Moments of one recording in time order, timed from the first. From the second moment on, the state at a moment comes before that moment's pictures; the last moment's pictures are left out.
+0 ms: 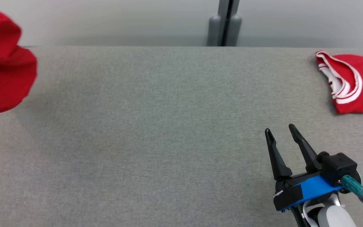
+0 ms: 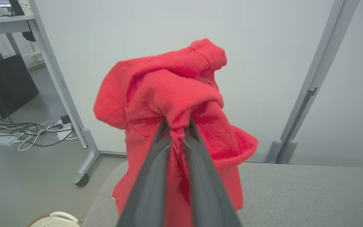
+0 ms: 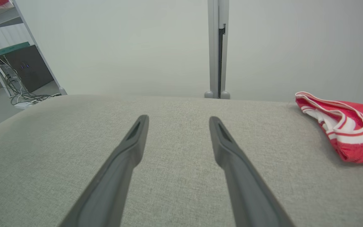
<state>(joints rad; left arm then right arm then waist) -0.64 0.65 -0.05 0.19 -0.63 -0.08 0.38 -0.12 -0.05 0.08 0.08 0.16 0.13 -0.11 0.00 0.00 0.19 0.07</state>
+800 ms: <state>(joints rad) -0.47 0.43 -0.44 0.06 -0.57 -0.08 0.47 -0.09 -0.05 0.09 0.12 0.23 0.13 -0.15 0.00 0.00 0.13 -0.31</state>
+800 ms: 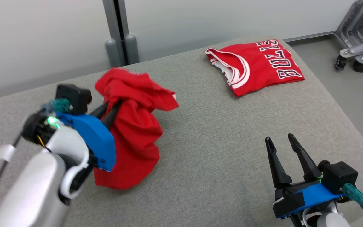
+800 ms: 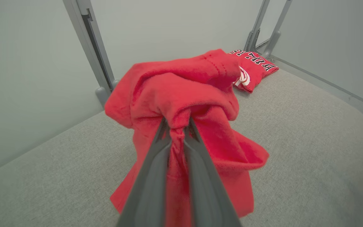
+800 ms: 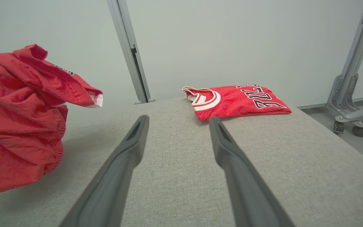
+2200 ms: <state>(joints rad) -0.04 0.27 -0.23 0.23 -0.47 0.04 -0.26 0.00 -0.05 -0.02 0.10 0.22 0.13 -0.11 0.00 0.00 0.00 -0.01</state>
